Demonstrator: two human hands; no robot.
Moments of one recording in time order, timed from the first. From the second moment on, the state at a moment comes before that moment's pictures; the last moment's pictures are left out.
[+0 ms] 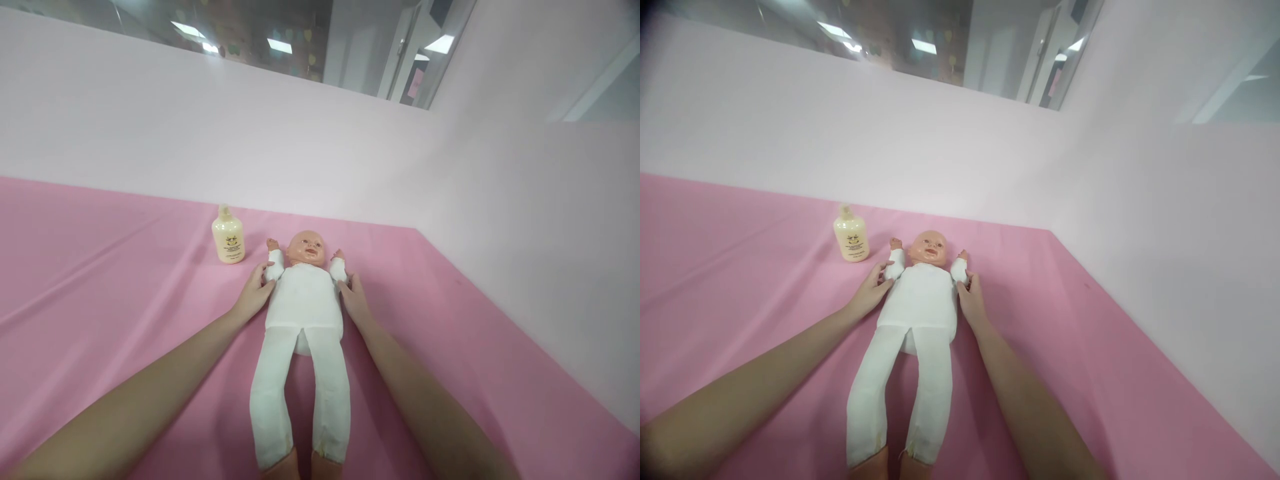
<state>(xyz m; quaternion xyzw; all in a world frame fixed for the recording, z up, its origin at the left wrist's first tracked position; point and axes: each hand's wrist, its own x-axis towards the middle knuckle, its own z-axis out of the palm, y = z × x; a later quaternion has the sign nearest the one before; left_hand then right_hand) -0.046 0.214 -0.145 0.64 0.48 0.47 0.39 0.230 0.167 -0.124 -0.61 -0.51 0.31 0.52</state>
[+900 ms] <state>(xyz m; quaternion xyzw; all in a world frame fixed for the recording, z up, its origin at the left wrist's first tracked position) -0.046 0.216 -0.149 0.64 0.48 0.47 0.38 0.229 0.166 -0.123 -0.61 -0.51 0.32 0.52</state>
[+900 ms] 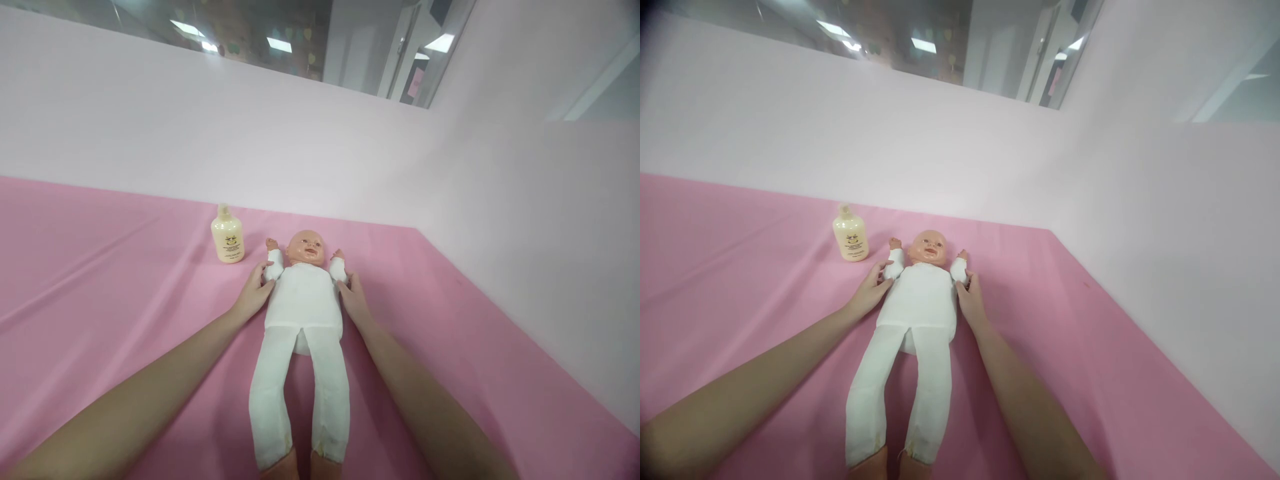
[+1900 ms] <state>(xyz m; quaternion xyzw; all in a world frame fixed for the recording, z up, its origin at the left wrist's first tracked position) -0.048 0.219 -0.153 0.65 0.49 0.44 0.37 0.228 0.165 -0.122 -0.61 -0.51 0.32 0.51</state>
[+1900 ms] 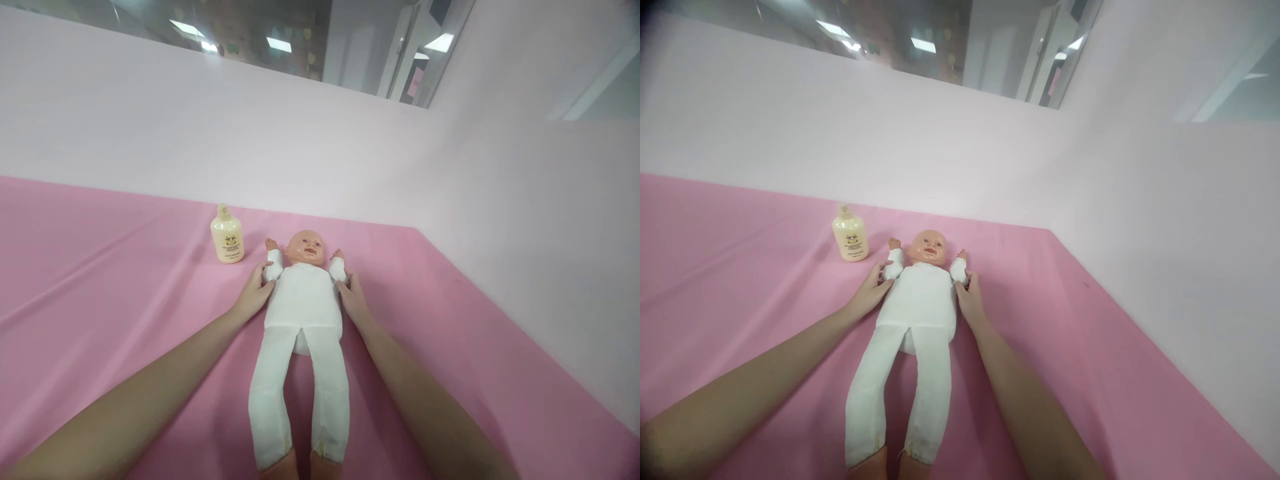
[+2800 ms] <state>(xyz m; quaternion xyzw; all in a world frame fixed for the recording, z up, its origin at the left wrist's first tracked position) -0.046 0.212 -0.142 0.65 0.50 0.43 0.38 0.229 0.167 -0.124 -0.61 -0.51 0.32 0.51</state>
